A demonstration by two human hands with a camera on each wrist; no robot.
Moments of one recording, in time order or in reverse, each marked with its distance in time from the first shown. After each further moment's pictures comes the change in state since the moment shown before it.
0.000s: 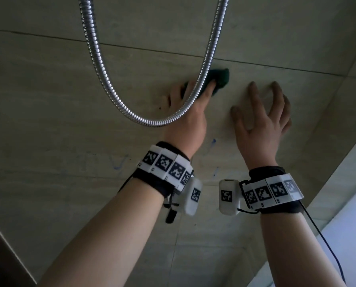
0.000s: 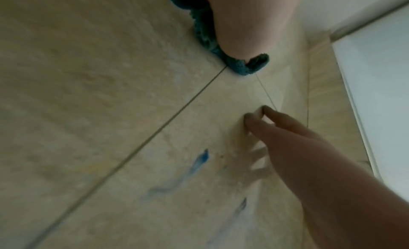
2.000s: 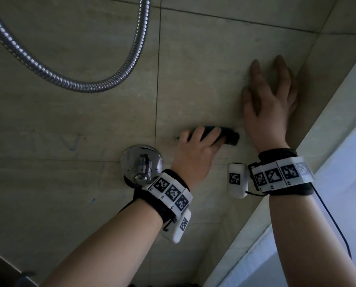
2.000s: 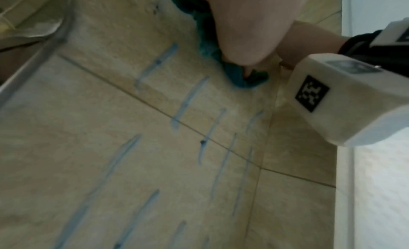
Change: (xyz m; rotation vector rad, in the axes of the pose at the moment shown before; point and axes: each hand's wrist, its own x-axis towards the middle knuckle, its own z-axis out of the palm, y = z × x) left_hand -0.100 0.079 0.082 0.027 -0.306 0.311; right_hand 0.004 0.090 -0.035 -0.007 -0.084 -0.082
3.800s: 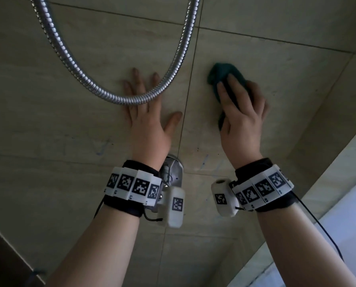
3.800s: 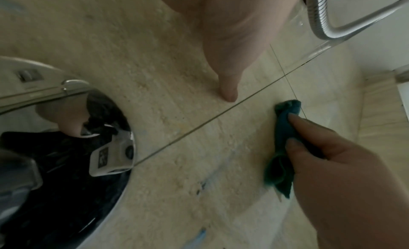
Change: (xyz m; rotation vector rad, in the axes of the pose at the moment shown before) left_hand -0.011 -0.106 -0.072 -0.138 0.245 -0.595; right_hand -0.008 -0.071 0.053 0.041 0.232 -0.409
